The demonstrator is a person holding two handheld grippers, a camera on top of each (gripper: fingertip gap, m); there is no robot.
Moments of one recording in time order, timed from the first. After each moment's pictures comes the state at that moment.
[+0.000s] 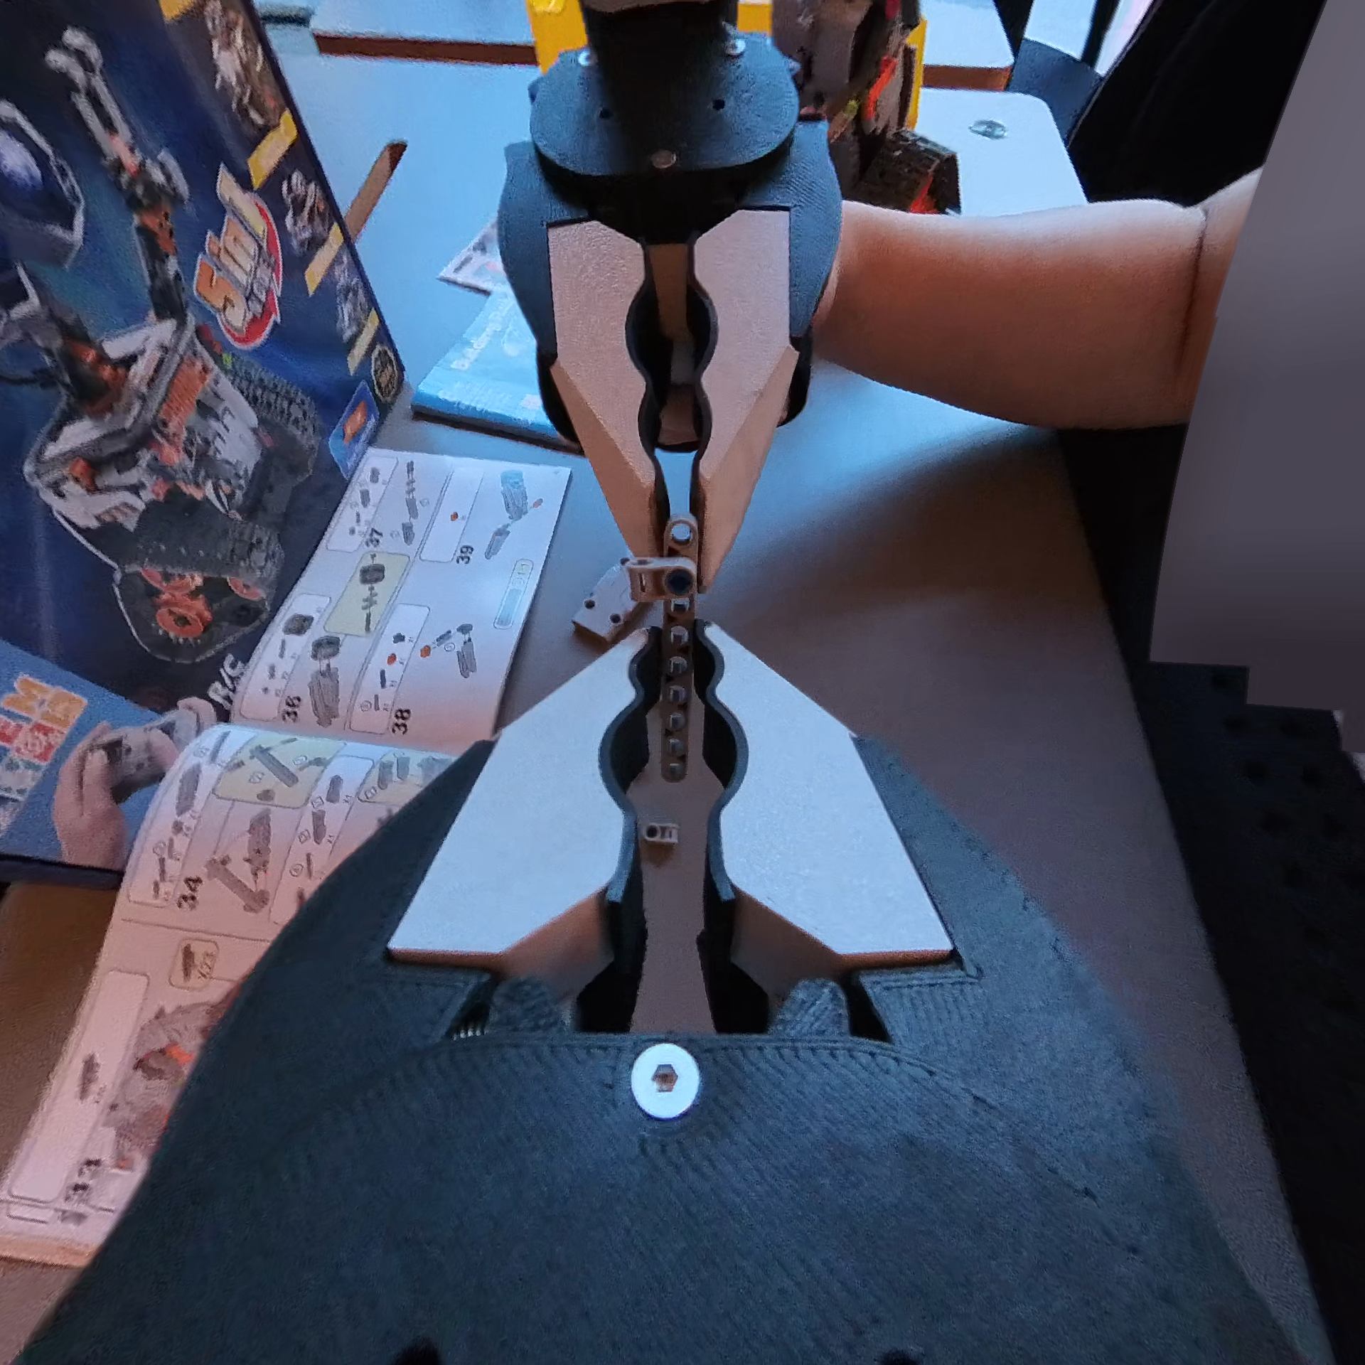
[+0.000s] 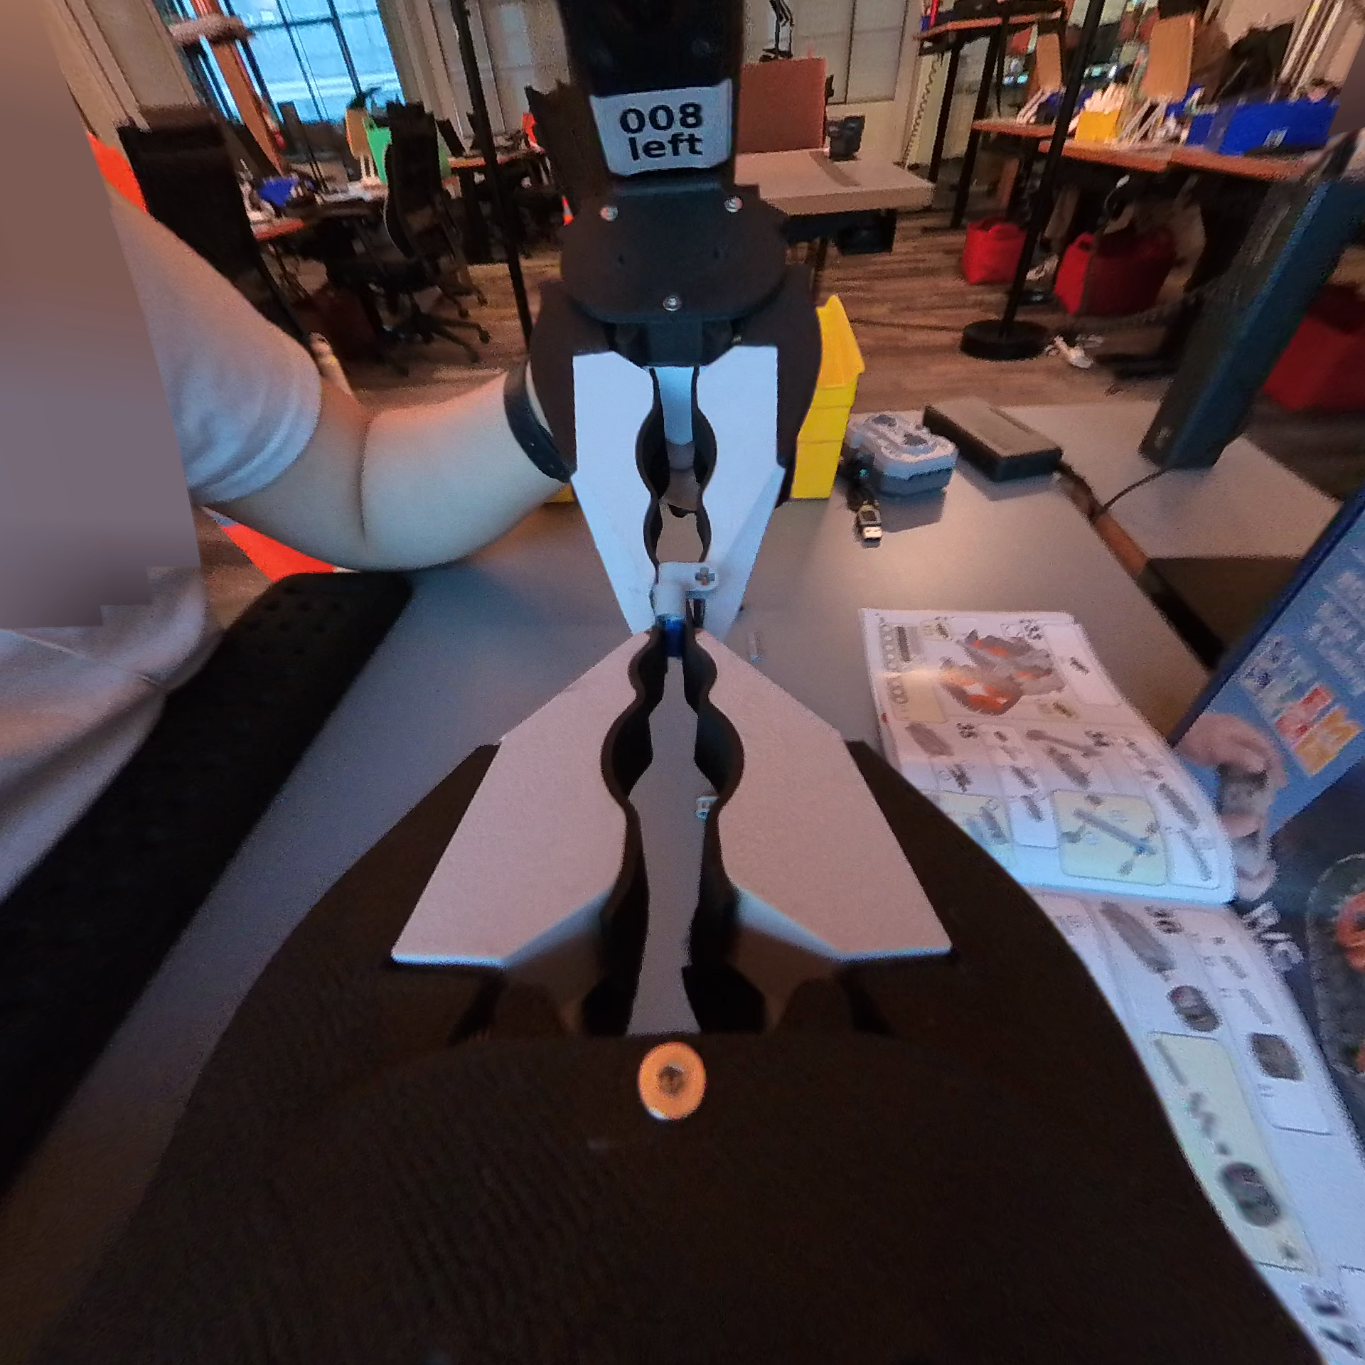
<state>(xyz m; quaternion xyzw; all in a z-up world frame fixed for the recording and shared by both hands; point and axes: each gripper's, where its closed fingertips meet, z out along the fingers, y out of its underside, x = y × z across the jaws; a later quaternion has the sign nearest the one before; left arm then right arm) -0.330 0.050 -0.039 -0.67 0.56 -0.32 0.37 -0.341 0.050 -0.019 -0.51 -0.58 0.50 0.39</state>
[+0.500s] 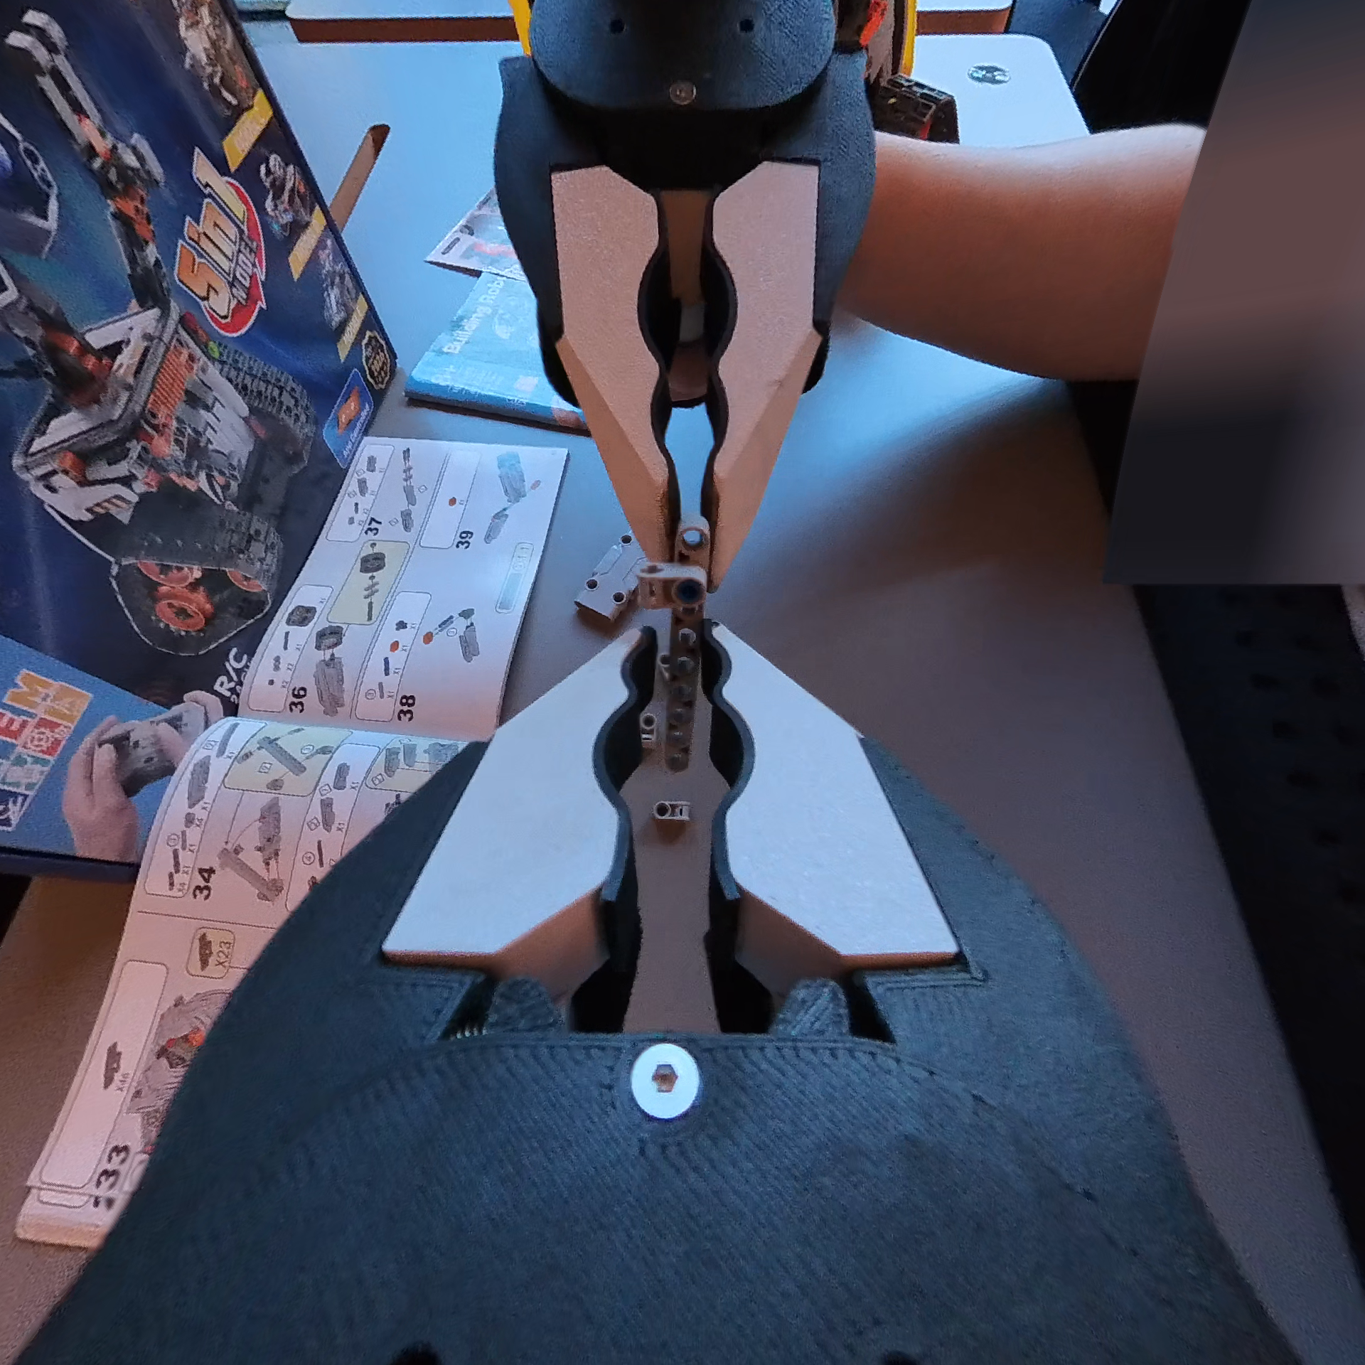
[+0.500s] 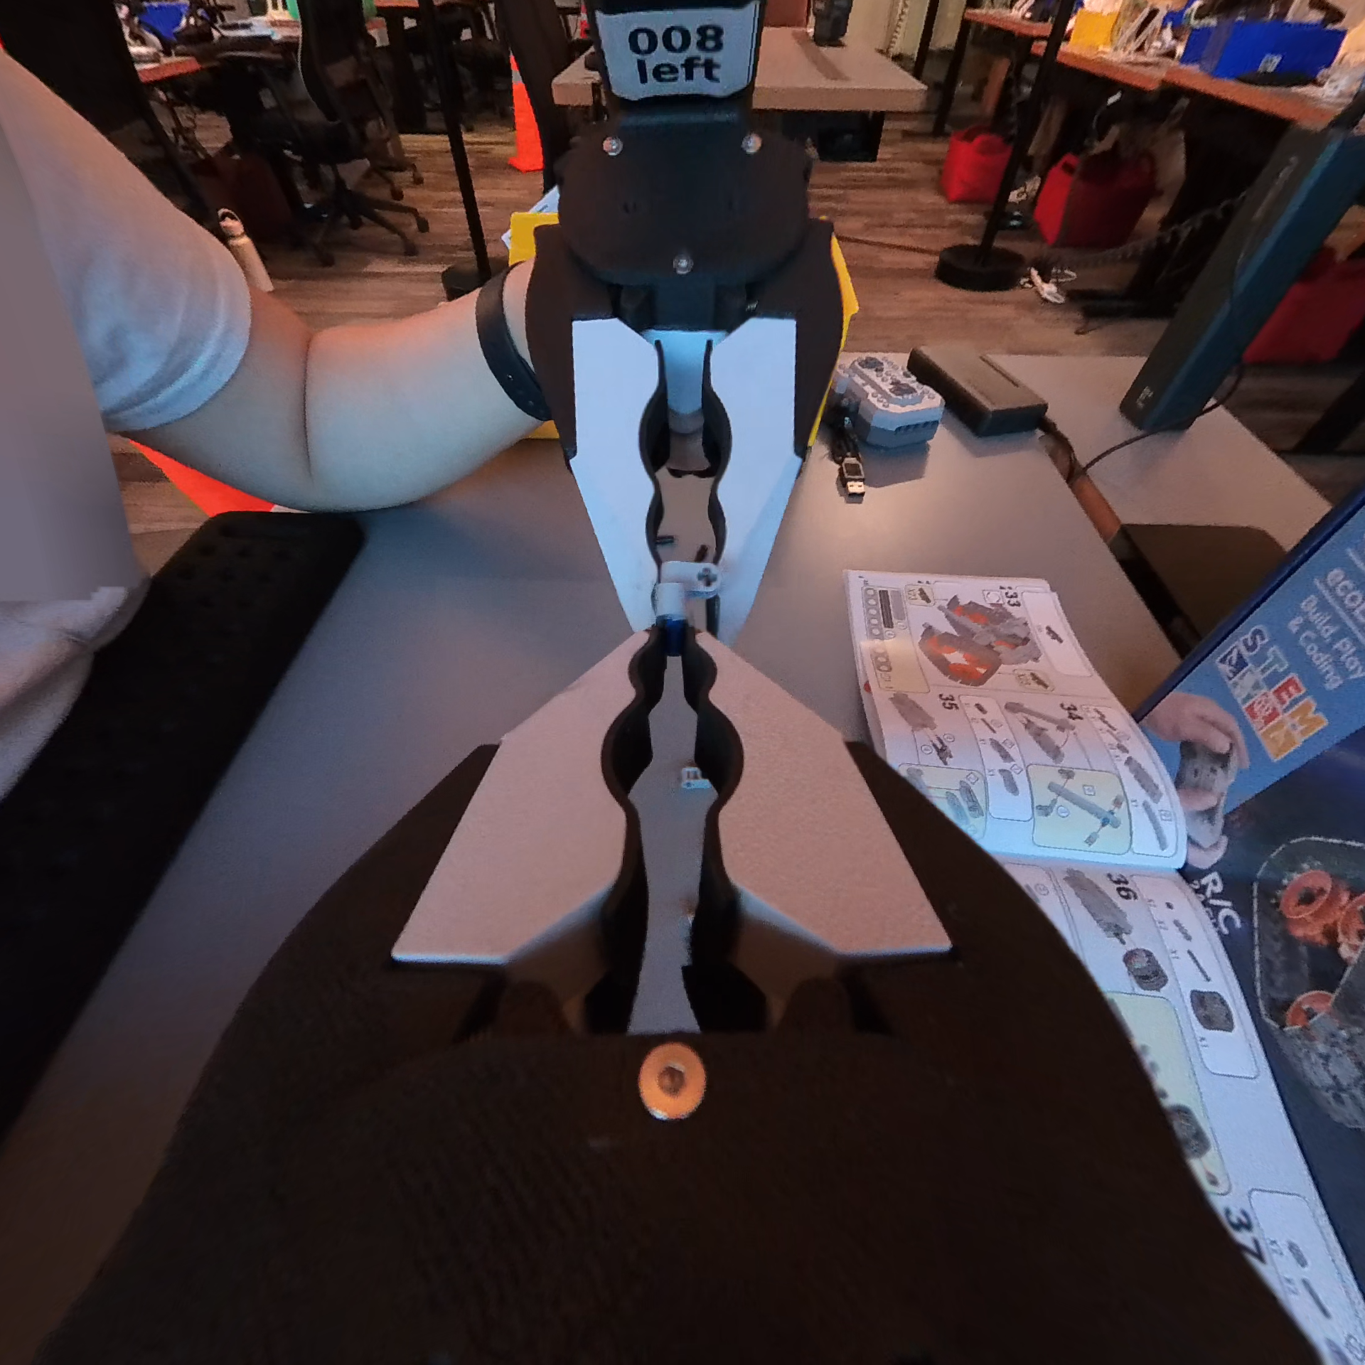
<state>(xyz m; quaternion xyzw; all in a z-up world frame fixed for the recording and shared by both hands) -0.336 0.049 -0.046 -0.66 0.58 -0.31 0.37 -0.346 0.048 -0.028 -0.53 -0.61 0.44 0.39</state>
